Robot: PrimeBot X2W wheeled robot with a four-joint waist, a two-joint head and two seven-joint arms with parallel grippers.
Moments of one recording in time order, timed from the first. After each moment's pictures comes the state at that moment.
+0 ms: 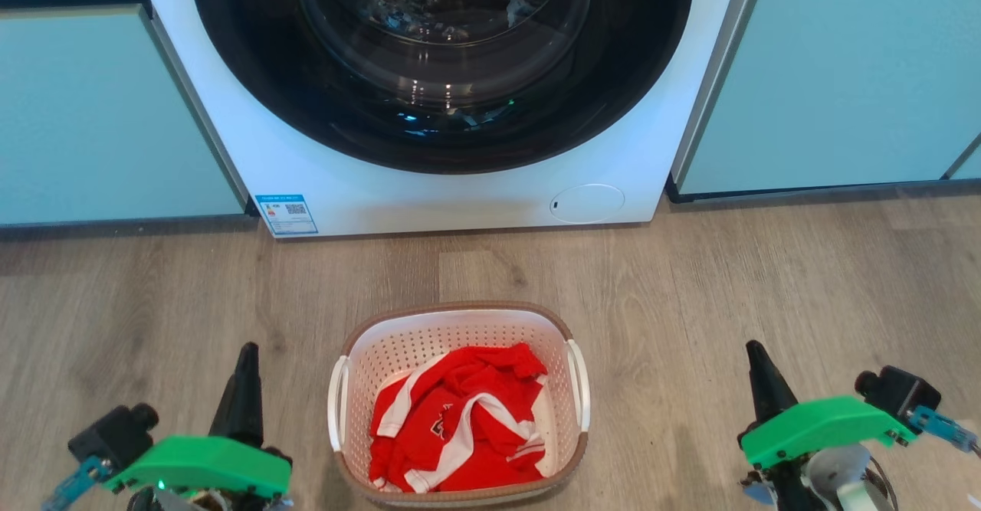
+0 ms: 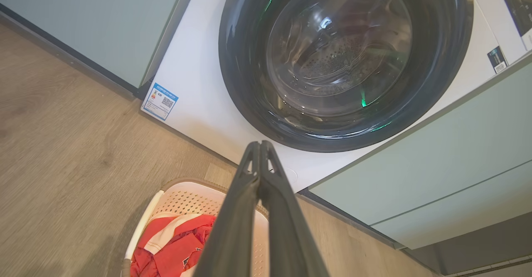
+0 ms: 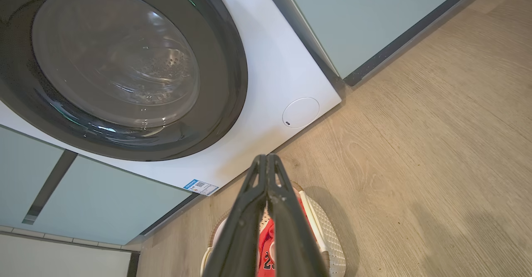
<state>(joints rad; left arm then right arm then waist) 0.11 0.06 -0.06 0.12 -0.78 -0.08 -0.14 0.00 -0.07 0.13 0.26 0.89 0.12 -0.13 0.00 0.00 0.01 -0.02</state>
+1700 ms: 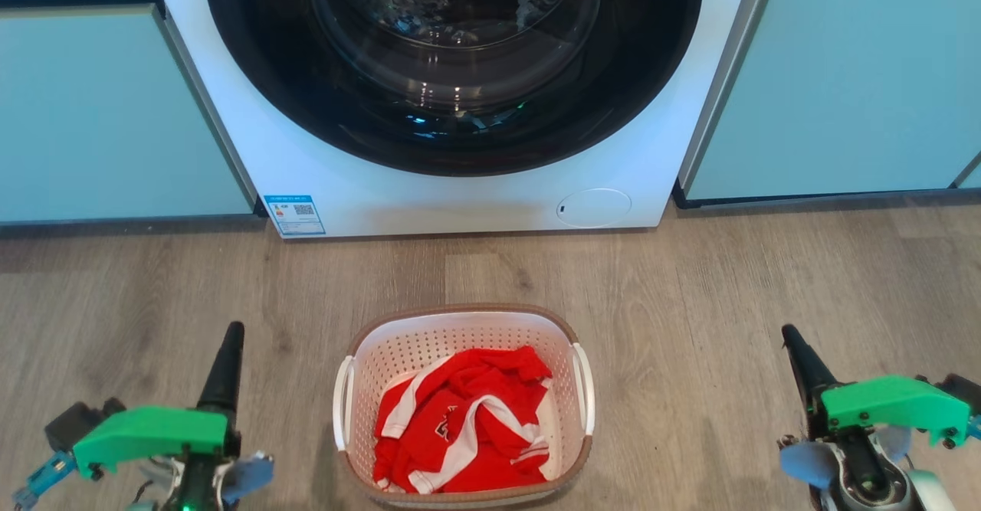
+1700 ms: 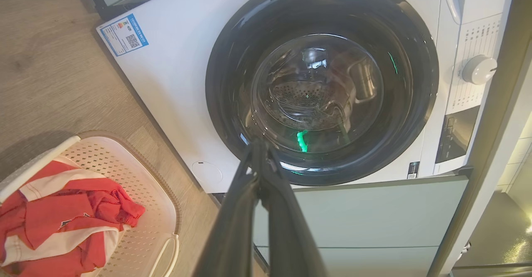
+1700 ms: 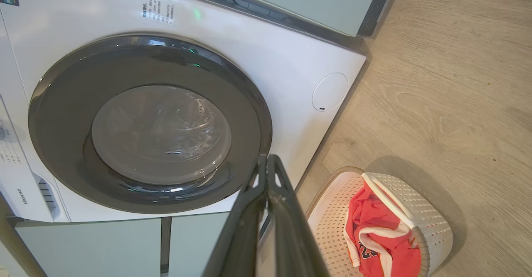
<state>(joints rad) 0.01 0.06 0.00 0.22 -1.37 -0.11 0.00 -0.04 -0.07 -0.02 0.27 1.40 0.12 0.01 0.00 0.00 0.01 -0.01</state>
